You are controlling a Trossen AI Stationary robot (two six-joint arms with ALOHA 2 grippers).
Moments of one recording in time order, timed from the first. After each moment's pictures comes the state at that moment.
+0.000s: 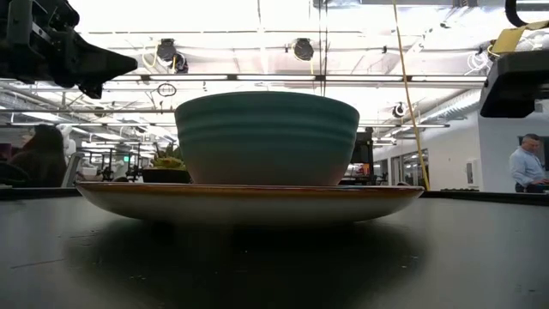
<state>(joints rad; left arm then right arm) -0.35 0.28 0.01 0.33 -0.50 0.05 0.73 1.69 0.89 -0.42 -0.03 -0.38</state>
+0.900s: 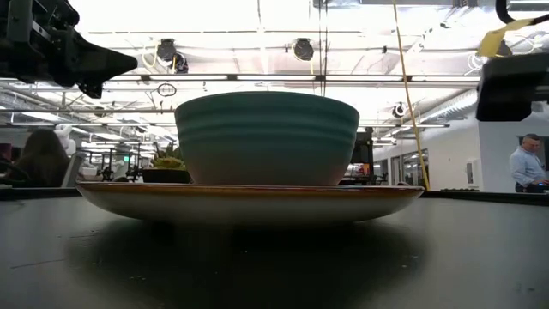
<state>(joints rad) -0.35 0.28 0.01 0.34 -0.50 0.04 0.72 1.69 0.88 -0.36 -0.03 -0.29</state>
